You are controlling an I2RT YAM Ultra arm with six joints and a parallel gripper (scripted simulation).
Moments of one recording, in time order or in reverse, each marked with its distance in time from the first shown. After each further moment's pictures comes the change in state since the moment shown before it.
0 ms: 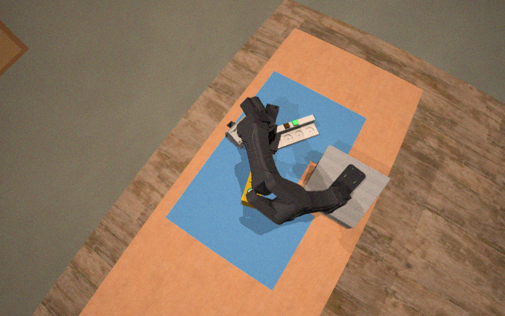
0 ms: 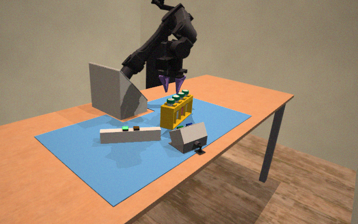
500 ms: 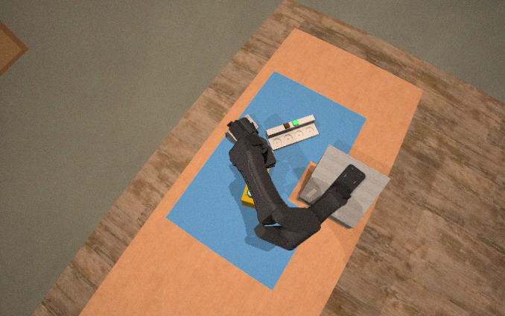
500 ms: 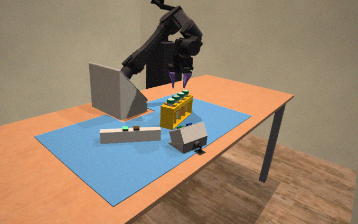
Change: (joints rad) arm 0.122 -0.232 -0.082 -0.063 -0.029 -0.486
